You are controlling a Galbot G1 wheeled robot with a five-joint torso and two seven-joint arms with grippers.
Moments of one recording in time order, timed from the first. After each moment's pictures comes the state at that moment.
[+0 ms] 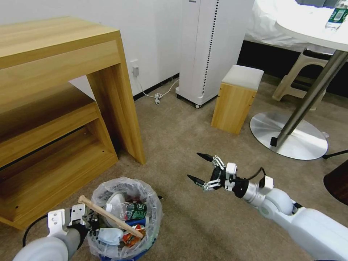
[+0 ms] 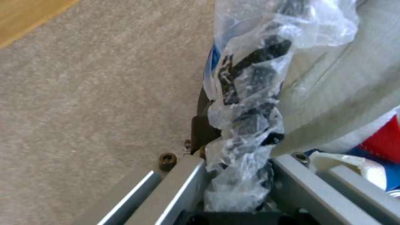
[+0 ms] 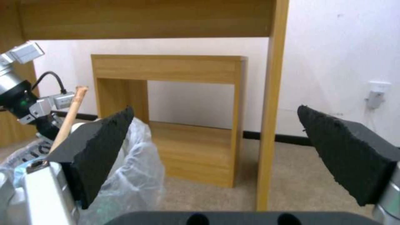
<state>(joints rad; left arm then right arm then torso) 1.75 -0.83 -0.67 -2.31 -1.29 0.74 -0.77 -0.99 0.65 -0.09 1.76 0.88 0.48 -0.62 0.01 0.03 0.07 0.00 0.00</state>
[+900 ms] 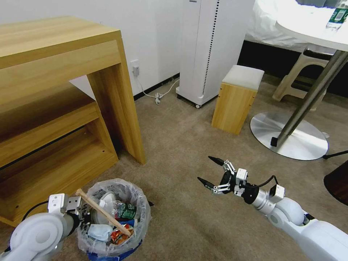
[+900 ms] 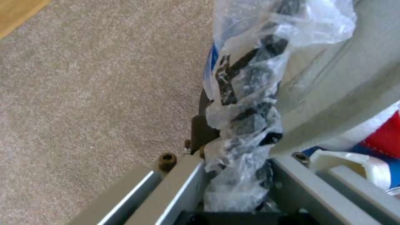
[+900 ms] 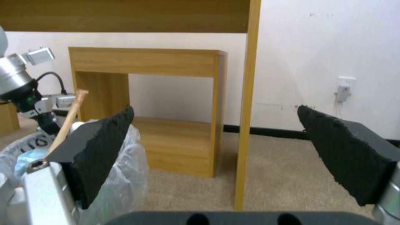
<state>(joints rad) 1.59 -0.62 -0.57 -2.15 -1.54 0.74 -0.84 -1.10 0.66 0.03 1.74 0.86 0.50 -0.62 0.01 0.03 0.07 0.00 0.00</state>
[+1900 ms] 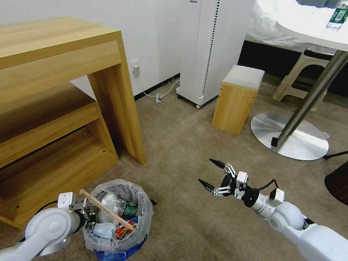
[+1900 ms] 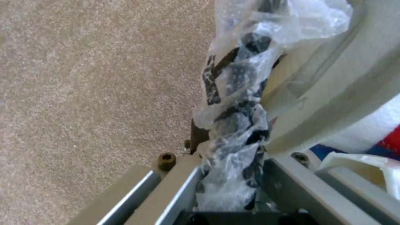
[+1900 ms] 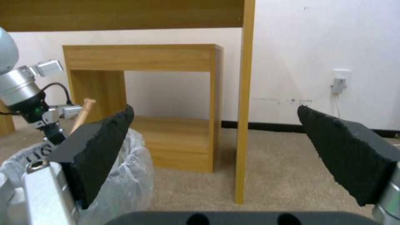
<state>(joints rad) 1.43 -0.61 -0.40 -2.05 -1.58 0.74 -0.85 -1.14 0.68 0.05 1.72 0.84 0.51 -0.61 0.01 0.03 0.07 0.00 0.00</state>
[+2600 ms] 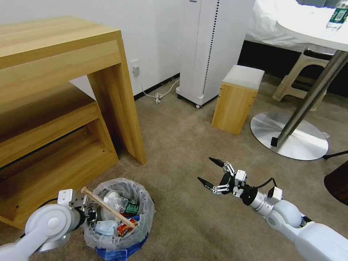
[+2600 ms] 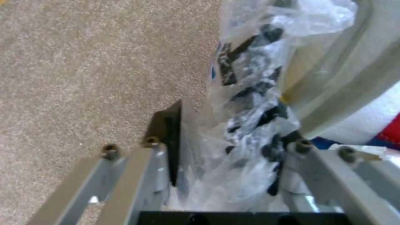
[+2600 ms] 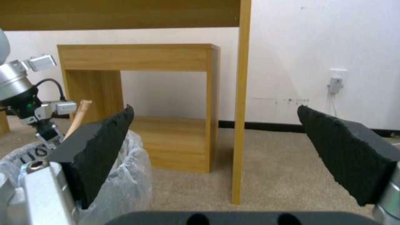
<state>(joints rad) 1.46 -0.59 -0.44 -2.07 -1.62 0.74 -0.88 -1.11 0.68 0.02 1.72 0.84 0.51 -0.59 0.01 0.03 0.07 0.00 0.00</state>
